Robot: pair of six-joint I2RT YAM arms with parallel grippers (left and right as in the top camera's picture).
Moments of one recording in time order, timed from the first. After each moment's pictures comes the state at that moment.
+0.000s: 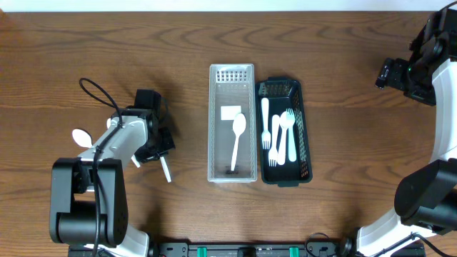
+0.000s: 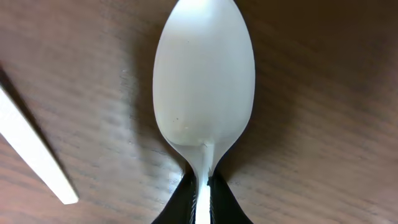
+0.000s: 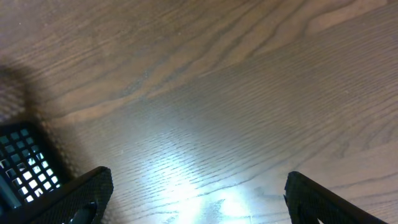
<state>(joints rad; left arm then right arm) -0.05 1.72 0.92 -0.75 -0.01 -0.43 -0.26 1.83 1.77 -1.25 0.04 0.16</state>
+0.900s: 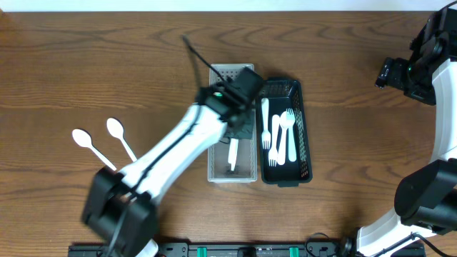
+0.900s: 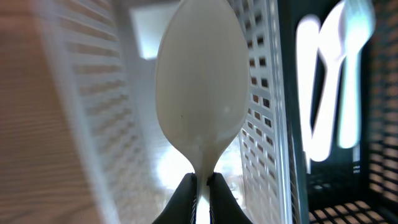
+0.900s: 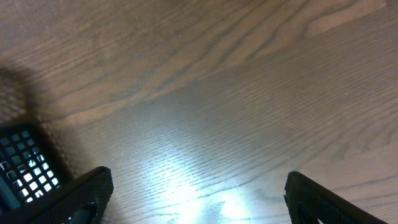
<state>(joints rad) -0.67 1.77 1.43 -0.99 -0.03 -0.49 -0.26 1.83 1.77 -1.25 0.04 0.16</state>
